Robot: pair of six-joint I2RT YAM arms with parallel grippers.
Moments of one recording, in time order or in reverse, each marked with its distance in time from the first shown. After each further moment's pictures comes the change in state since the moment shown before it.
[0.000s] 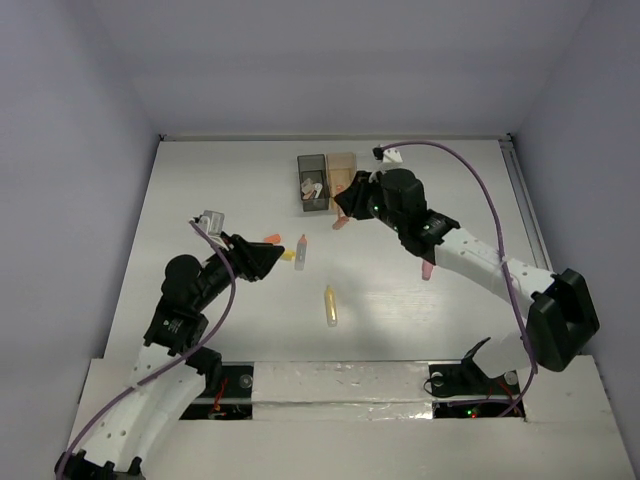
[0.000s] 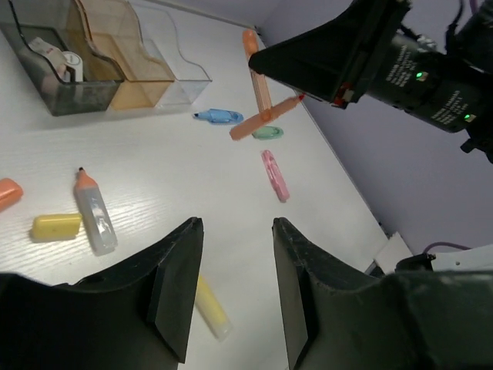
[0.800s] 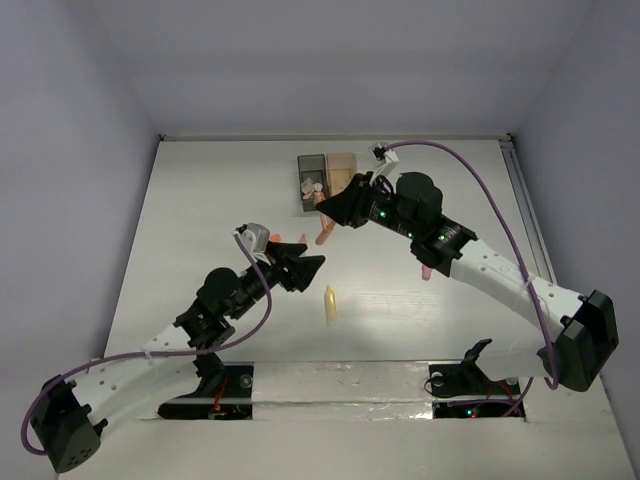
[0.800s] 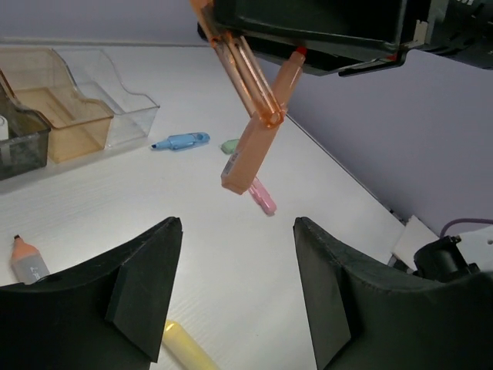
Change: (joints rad) left arm -0.463 0.181 -0.100 0.422 -0.363 0.164; right arm 0.079 -0.147 0.002 0.072 -0.308 0.129
